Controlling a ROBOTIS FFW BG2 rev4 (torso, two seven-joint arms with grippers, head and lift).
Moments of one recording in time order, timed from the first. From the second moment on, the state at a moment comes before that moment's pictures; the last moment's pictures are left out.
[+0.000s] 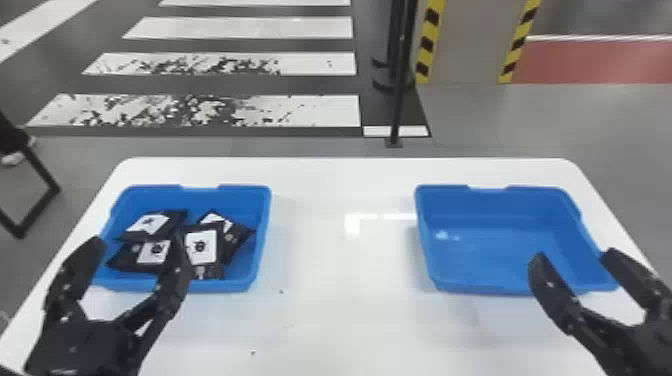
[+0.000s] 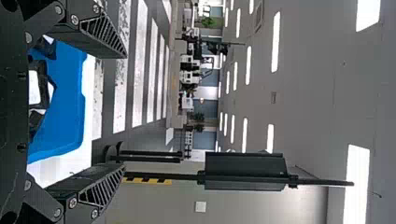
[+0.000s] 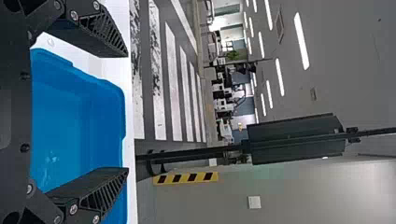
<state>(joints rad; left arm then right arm) 0.77 0.03 0.13 -2.25 0.15 -0.21 -0.09 0.76 -0.10 -0.21 -2.33 -0.32 0.10 0.27</state>
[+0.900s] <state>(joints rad) 0.77 0.03 0.12 -2.24 0.15 -0.22 -0.09 0.75 -0.10 -0.21 -2.32 -0.32 0.09 0.27</state>
